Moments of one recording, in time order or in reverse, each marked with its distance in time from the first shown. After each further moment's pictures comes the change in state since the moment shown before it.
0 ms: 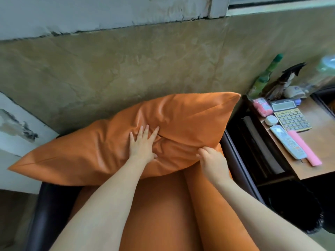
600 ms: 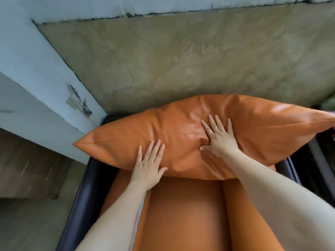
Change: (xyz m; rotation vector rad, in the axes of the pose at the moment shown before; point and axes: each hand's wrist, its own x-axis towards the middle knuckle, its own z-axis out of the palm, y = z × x) left_hand -0.086 -0.112 0.084 0.010 0.259 -0.045; right_hand 0.091 -0.057 0.117 -0.389 -0.644 -0.263
